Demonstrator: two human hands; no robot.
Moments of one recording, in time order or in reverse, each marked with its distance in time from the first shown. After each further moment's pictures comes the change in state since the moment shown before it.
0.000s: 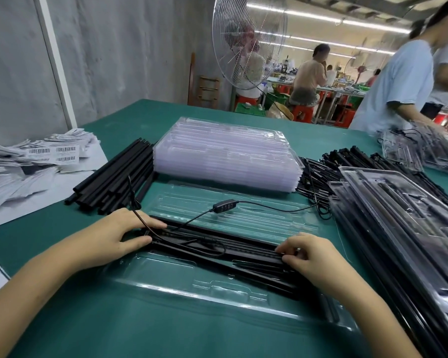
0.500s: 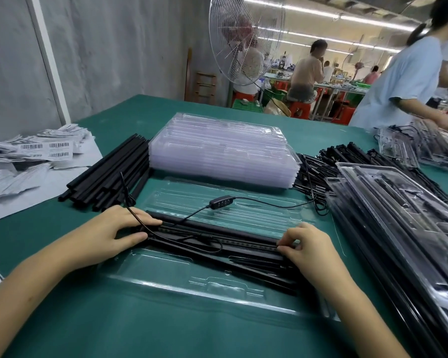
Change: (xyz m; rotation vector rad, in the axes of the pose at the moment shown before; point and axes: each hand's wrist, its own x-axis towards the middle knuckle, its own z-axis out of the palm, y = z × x) left_hand -0.001 -0.002 0.003 -0.012 0.036 -0.020; right_hand 0.006 0.003 0.014 -0.007 0.190 0.075
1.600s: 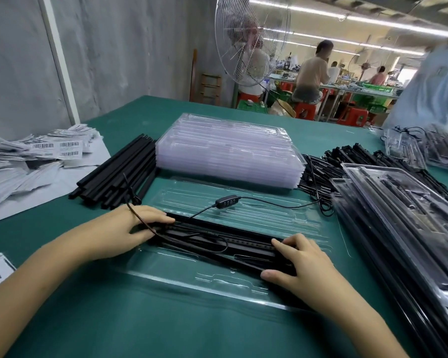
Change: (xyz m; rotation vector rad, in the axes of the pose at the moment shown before) left_hand 0.006 0.026 -0.007 0.027 -0.103 -0.026; right_hand -0.026 -0.005 0.005 -0.257 -0.224 -0.118
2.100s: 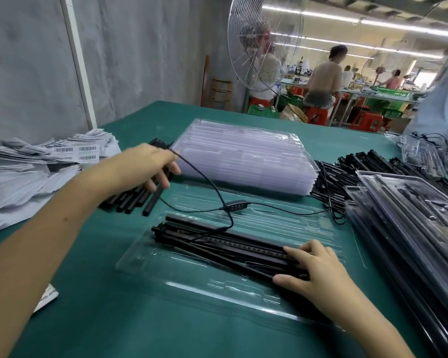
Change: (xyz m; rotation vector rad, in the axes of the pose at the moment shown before) left_hand 0.046 0.034 -0.079 -0.264 0.171 -0.421; right_hand 0.005 -0.001 -0.001 0.043 0.019 0.048
